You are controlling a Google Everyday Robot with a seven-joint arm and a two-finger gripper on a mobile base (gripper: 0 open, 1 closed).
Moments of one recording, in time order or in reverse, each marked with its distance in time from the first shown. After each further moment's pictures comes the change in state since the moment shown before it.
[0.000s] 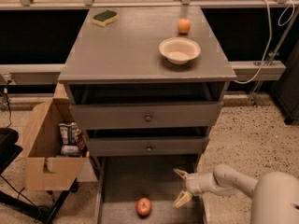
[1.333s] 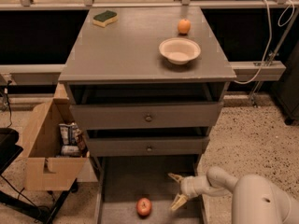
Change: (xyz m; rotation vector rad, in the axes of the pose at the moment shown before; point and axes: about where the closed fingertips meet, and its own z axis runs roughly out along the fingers) arm 0.039 0.000 0.046 -0.087 -0.039 -0.014
